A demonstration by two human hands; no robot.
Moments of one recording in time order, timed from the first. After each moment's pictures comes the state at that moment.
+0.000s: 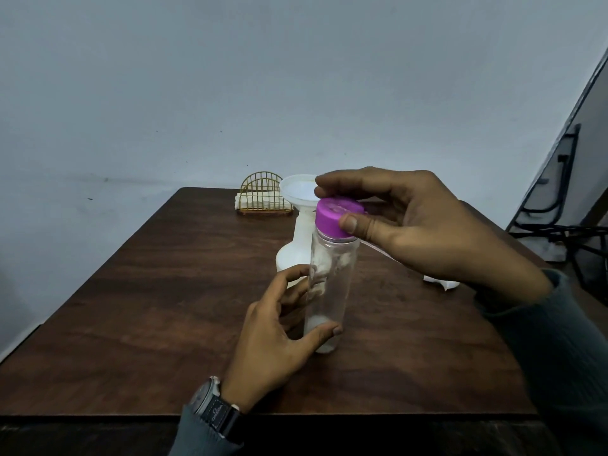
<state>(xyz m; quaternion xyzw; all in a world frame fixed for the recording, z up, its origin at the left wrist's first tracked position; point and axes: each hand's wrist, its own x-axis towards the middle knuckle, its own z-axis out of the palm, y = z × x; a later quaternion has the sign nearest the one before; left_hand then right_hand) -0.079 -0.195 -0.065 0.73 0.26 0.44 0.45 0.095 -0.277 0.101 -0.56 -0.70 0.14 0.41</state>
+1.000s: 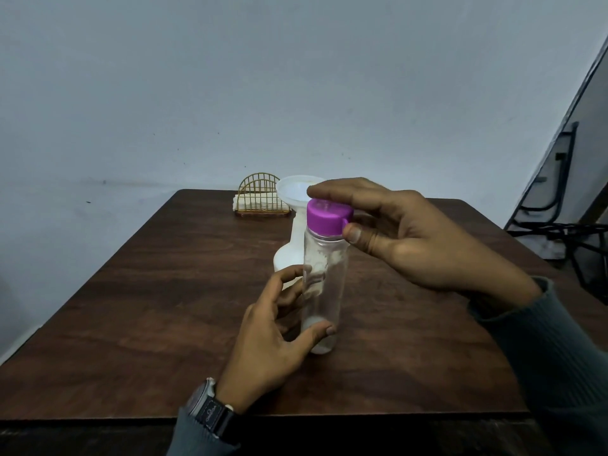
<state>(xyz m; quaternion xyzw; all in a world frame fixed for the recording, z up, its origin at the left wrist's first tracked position) -0.080 -0.194 -0.068 0.73 0.24 0.42 0.48 0.102 -0.277 0.086 -0.53 -0.74 0.17 0.38</state>
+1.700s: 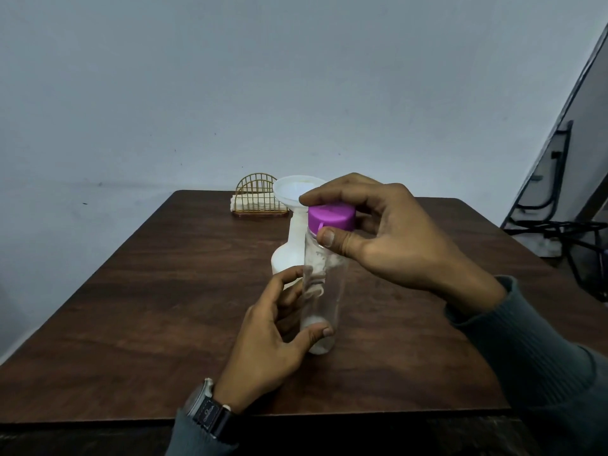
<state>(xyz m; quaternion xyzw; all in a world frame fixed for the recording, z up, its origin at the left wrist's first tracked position) -0.081 -0.194 -0.073 0.73 0.22 0.42 0.50 0.082 -0.268 0.081 -0.56 -0.67 0.13 0.46</state>
